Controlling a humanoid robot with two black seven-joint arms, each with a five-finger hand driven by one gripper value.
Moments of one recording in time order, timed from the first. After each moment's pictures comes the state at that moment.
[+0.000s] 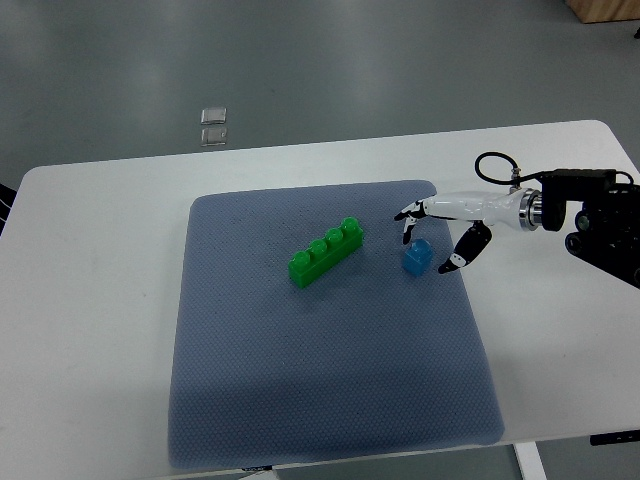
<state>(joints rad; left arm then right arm) 0.06 0.00 -0.09 -0.12 0.07 -0.20 -0.03 0.96 -0.49 0.16 0.85 -1.49 0.15 0.51</state>
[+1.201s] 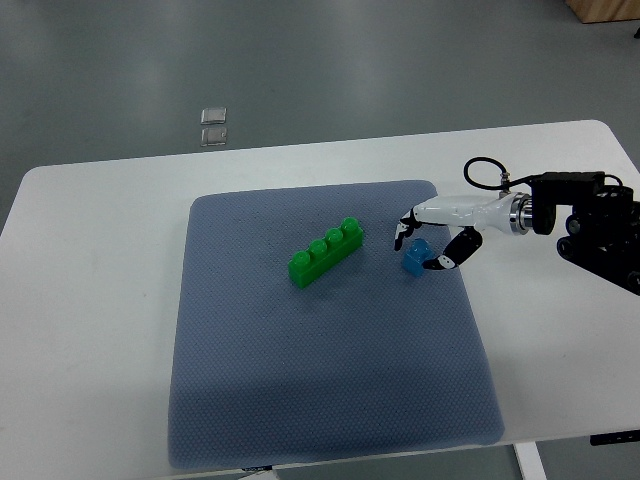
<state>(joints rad) 0.06 0.00 -0.09 -0.12 0.07 -0.20 -0.03 0.96 -0.47 0.15 0.87 -1.52 0.15 0.51</state>
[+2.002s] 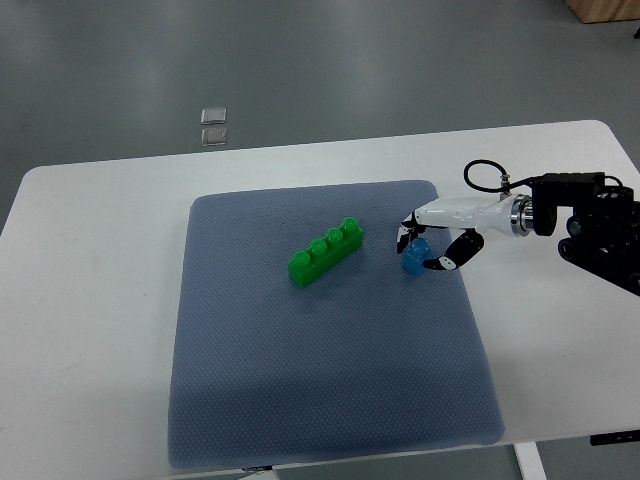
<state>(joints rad) 0.06 0.00 -0.09 -0.12 0.07 -0.20 -0.03 0.96 -0.48 0.14 0.87 -1.54 0.15 0.51</state>
